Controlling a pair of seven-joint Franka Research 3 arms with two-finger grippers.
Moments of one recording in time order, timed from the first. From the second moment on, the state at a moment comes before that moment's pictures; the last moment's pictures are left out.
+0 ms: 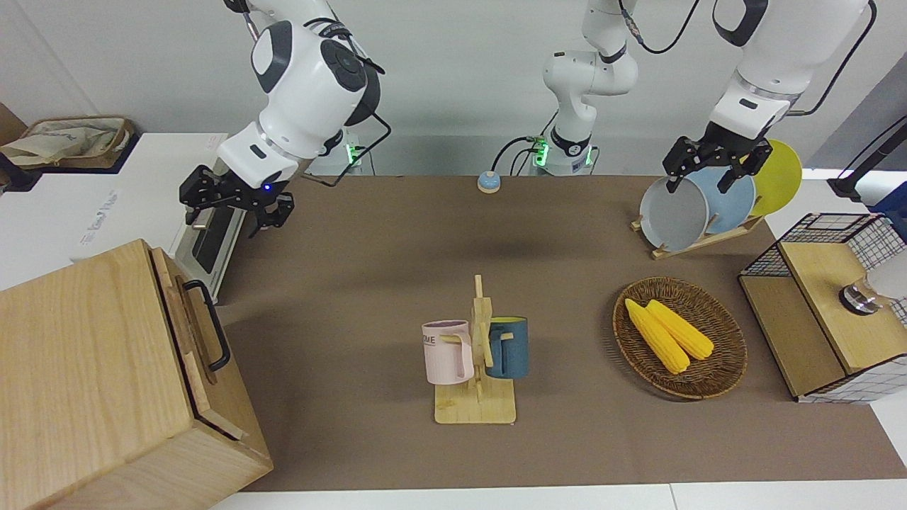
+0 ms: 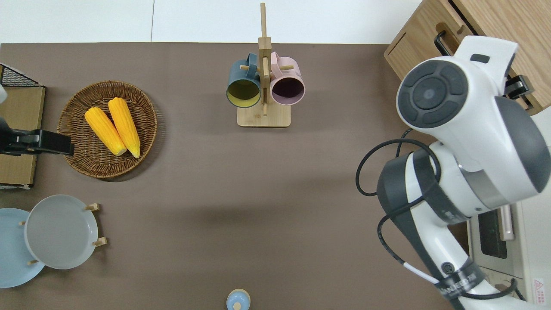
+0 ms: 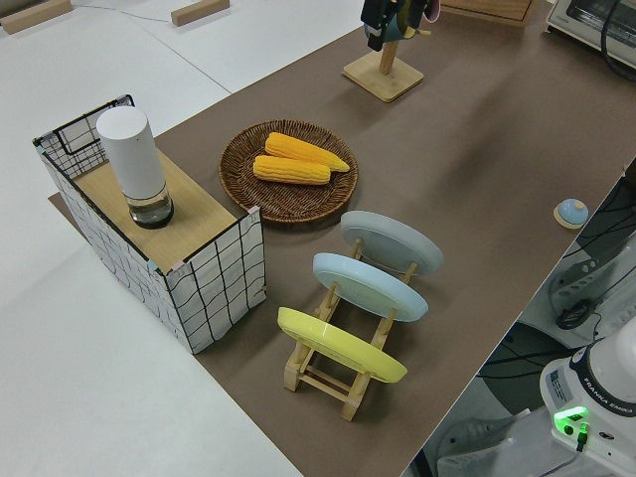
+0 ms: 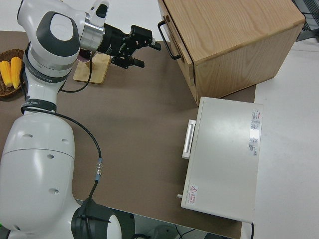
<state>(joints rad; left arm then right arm) -0.15 0.04 0.15 -1.49 -0.02 1.56 0.05 0.08 0.22 0.24 -1.49 -0.87 1.60 0.08</state>
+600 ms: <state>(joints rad) -0.15 0.04 0.15 -1.49 -0.02 1.56 0.05 0.14 0.31 0.24 -1.54 -1.22 1.73 0.14</state>
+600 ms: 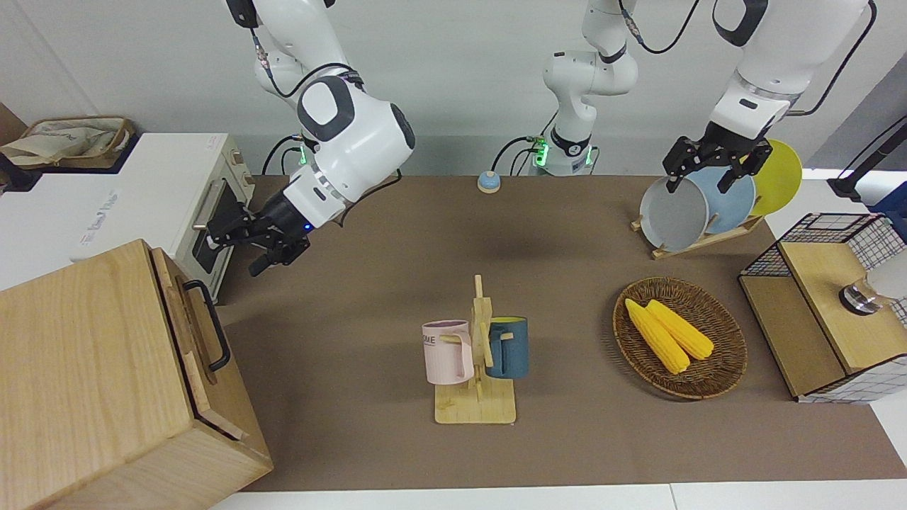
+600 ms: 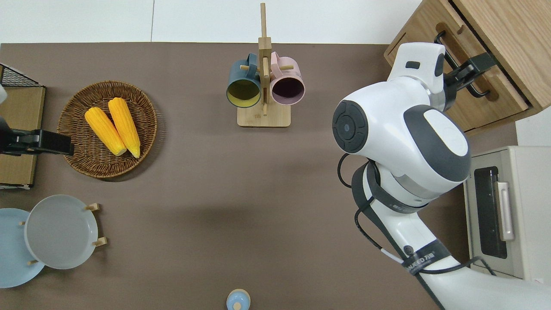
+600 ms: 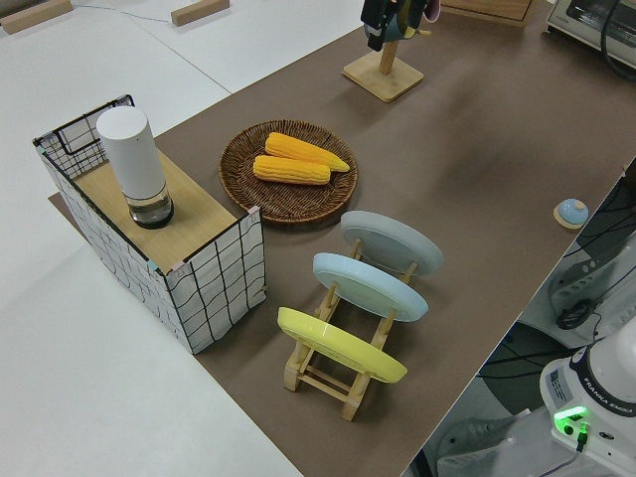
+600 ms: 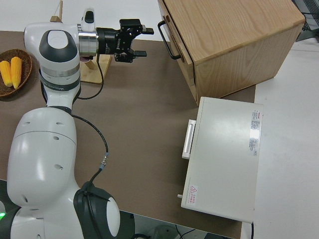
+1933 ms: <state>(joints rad) -0.15 0.04 0.15 -1.49 -0.02 1.56 0.05 0.13 0.45 0.23 -1.65 -1.69 1.75 0.44</state>
